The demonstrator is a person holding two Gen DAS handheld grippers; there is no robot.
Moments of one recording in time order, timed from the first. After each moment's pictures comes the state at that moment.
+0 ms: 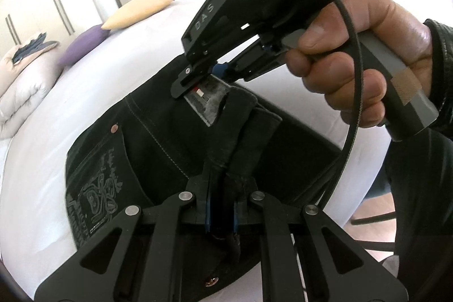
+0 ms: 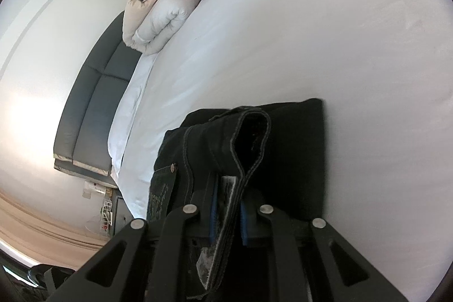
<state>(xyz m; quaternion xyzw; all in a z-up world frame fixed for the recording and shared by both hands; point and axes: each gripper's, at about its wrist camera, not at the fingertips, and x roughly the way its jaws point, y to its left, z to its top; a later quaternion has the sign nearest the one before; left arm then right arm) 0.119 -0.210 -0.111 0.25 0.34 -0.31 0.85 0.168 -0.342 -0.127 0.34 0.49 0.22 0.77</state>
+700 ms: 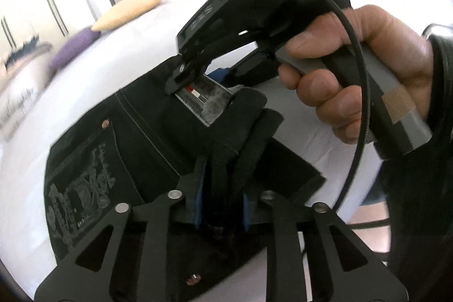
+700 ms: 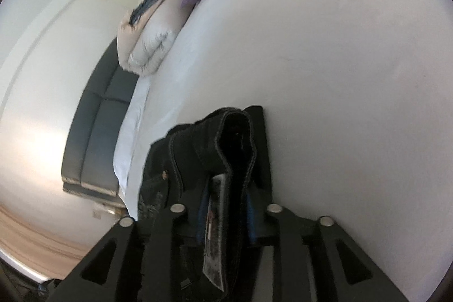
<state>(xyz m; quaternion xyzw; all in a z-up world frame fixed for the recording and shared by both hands) 0.093 -0.214 -0.115 0.23 0.35 -0.32 0.85 0.149 -0.388 -0.150 0.40 0.46 0.19 0.77</state>
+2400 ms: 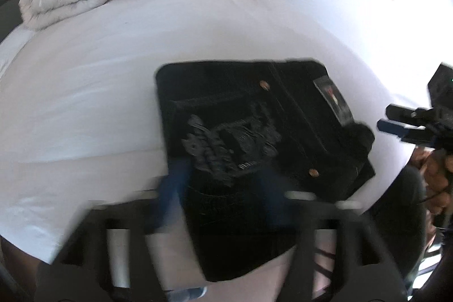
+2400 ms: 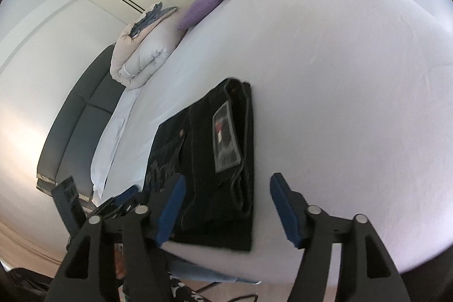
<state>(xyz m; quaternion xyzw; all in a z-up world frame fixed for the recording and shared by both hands) 0.150 -0.046 -0.078 0.03 0.42 -0.21 0.88 0.042 -0.380 -0.096 0.34 0.42 0.11 0.83</state>
